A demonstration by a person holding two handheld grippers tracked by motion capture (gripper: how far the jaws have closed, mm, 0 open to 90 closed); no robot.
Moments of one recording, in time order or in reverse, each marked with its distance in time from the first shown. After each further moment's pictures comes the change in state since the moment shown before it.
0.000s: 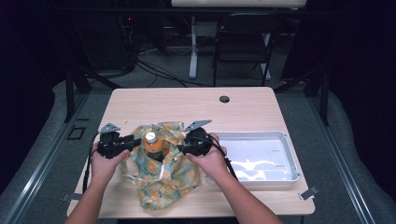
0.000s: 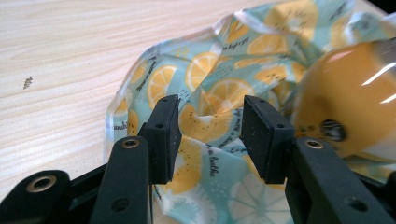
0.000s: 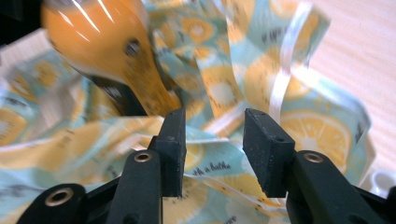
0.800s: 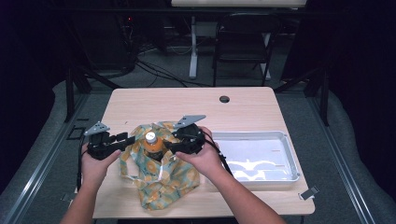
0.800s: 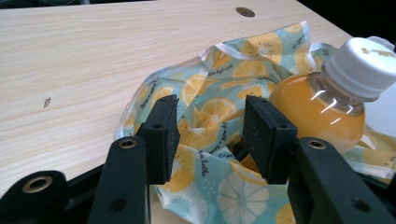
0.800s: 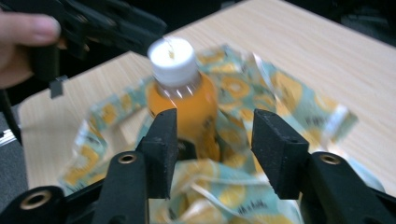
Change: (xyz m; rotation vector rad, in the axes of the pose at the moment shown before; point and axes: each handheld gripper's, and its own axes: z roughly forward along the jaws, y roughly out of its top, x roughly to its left) left arm -0.002 0.004 -0.030 -0.084 -0.021 0.011; right arm 0.035 0.035 -0.027 -0.115 0.065 -0.090
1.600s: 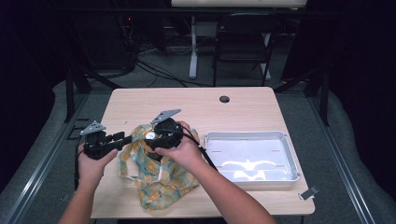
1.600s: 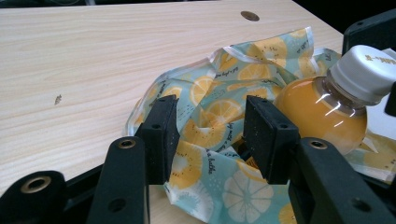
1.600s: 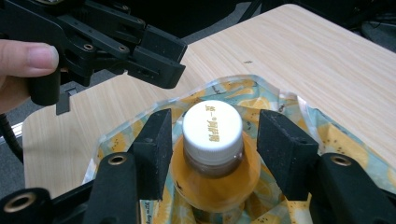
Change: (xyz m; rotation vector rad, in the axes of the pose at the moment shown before) left arm 0.006 0.000 -0.006 -0.006 0.011 -0.024; right arm 0.018 0.033 0.048 0.024 0.042 -0.037
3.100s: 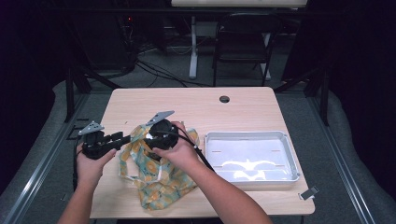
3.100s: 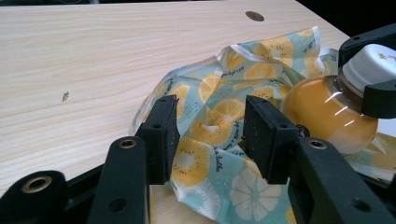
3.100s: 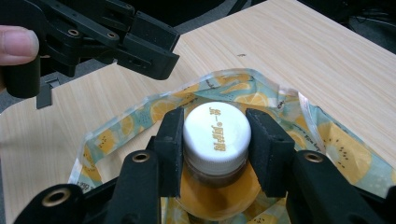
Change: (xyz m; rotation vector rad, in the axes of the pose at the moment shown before) left arm 0.005 -0.002 -0.002 -0.002 0.011 -0.007; right arm 0.008 0.003 0.009 0.047 -0.056 -0.023
